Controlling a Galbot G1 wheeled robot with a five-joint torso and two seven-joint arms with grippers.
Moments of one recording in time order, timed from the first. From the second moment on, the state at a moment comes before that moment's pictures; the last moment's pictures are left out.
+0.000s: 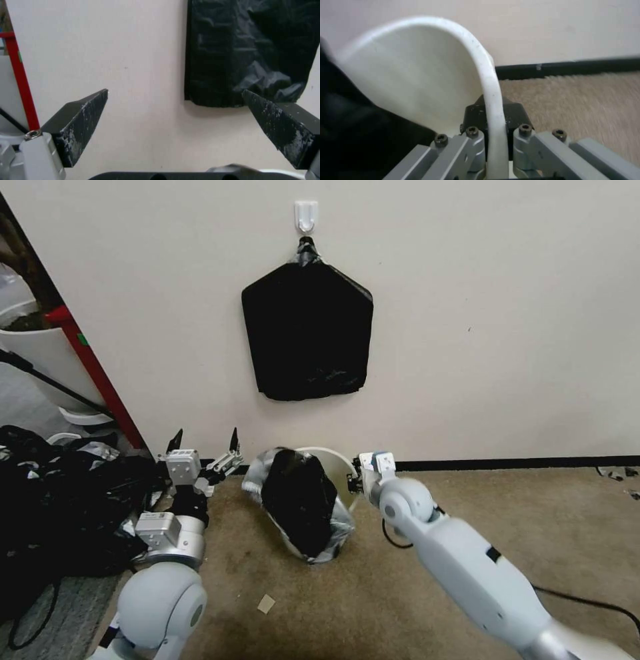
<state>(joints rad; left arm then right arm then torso) 1.46 -1.20 -0.43 -2.24 -0.28 0.12 -0.34 -0.88 1.16 -0.12 1.74 0.96 -0.45 0.69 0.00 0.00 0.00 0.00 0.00</state>
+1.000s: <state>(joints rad) 1.45 -1.20 -0.40 -2.16 -0.25 0.21 -0.36 -1.20 1.30 -0.01 1.91 0.89 -0.19 0.89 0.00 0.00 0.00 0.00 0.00</state>
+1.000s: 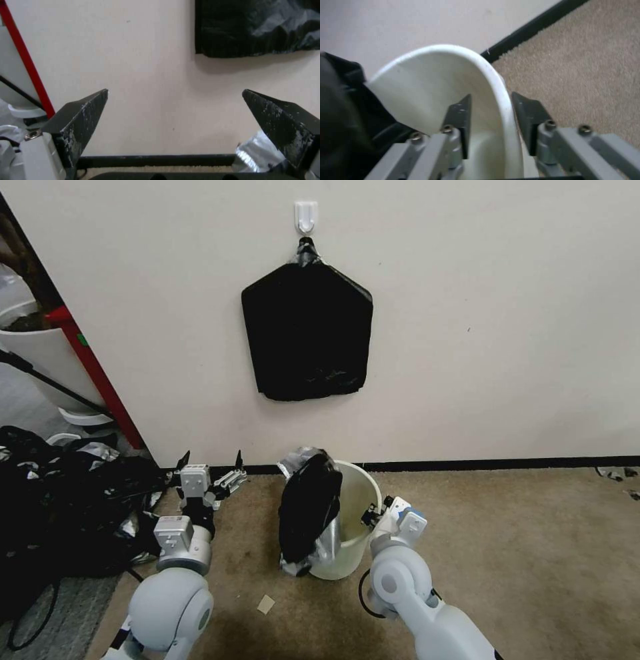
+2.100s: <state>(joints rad) 1.37 -1.20 -0.36 -2.05 -0.28 0.23 -0.35 -1.24 1.29 0.04 1.98 0.96 -0.41 0.54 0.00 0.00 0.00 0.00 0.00</state>
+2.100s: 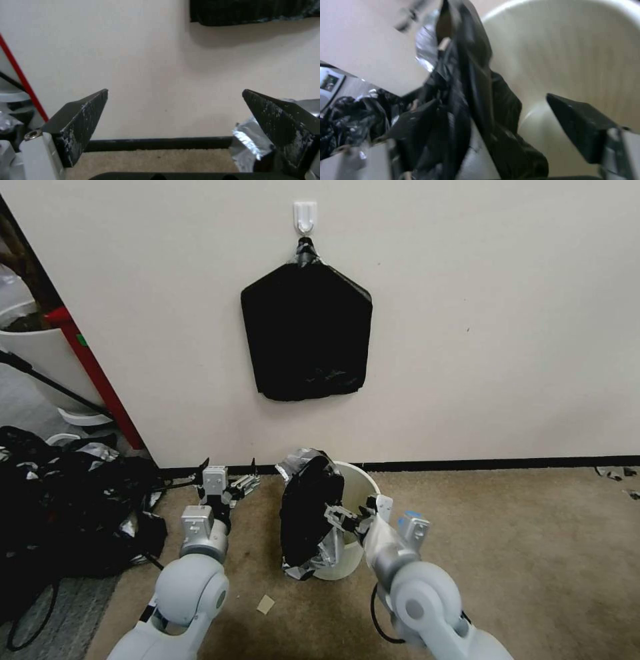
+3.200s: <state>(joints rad) 1.20 -1.20 -0.22 -1.88 -0.59 0.59 -0.20 -1.29 1.30 -0.02 1.95 0.83 -0.26 0.46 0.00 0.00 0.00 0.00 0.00</state>
